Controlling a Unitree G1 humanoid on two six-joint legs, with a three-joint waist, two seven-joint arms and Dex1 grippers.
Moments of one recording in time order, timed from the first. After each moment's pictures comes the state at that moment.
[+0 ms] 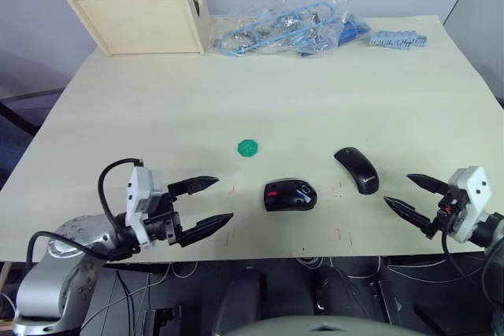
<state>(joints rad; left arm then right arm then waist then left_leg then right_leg) 0.25 0.69 0.39 -0.48 -0.74 0.42 -1.20 0.25 -0.64 -0.31 -0.46 0.55 0.50 0.72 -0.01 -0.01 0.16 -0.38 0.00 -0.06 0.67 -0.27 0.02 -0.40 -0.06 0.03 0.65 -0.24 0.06</state>
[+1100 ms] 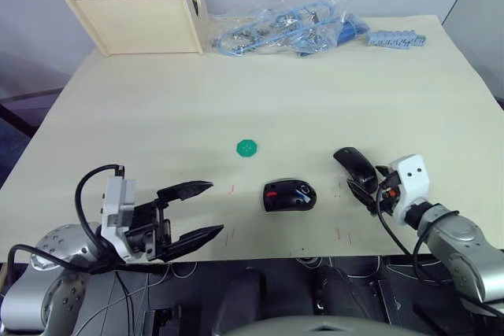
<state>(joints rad) 0.29 0.70 0.39 -0.49 -0.78 0.36 -1.24 0.09 -0.46 -0.06 -0.54 0.36 0.73 0.34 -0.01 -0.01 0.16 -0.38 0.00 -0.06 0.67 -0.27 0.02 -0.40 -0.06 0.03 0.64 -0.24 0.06</state>
